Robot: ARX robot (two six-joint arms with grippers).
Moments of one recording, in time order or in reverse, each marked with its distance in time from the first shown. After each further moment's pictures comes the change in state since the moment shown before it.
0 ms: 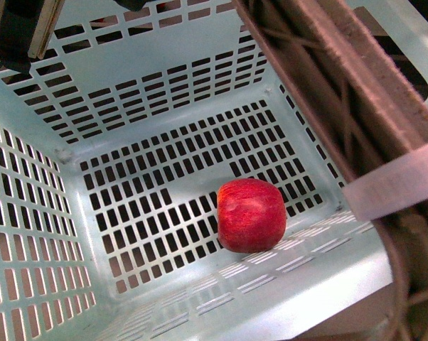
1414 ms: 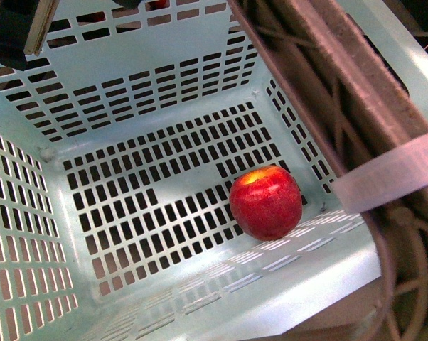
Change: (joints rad) left arm 0.000 0.000 0.000 0.000 -0.007 0.004; right arm -0.321 -0.547 -0.413 0.188 -0.390 -0.261
